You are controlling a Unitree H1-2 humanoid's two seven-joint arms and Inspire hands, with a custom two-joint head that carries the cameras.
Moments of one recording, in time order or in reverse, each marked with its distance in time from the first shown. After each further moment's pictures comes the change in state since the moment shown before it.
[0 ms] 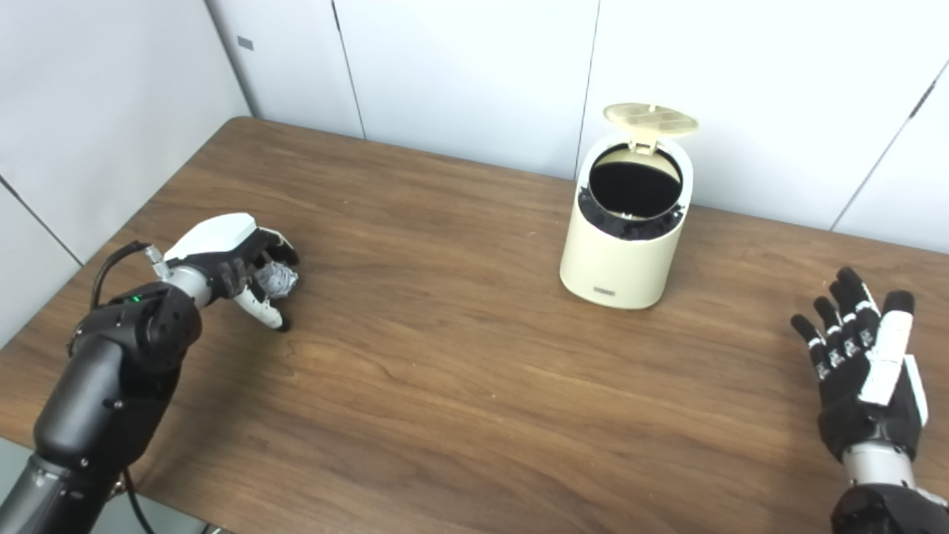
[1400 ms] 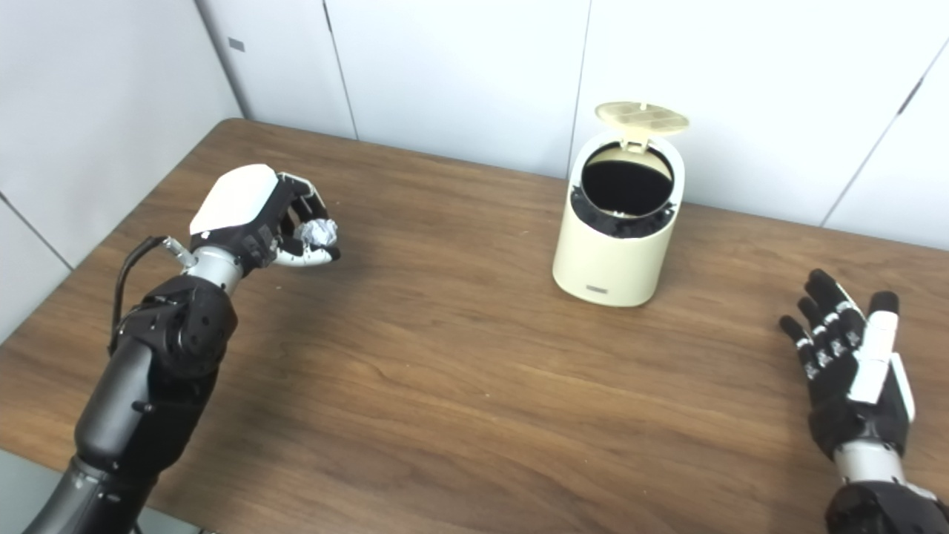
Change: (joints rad) left arm -0.069 -0.088 -0.092 -0.043 -0.101 -0.058 0.380; right arm 0.001 -0.012 0.000 0.055 0.013 -0.045 0.034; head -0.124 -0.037
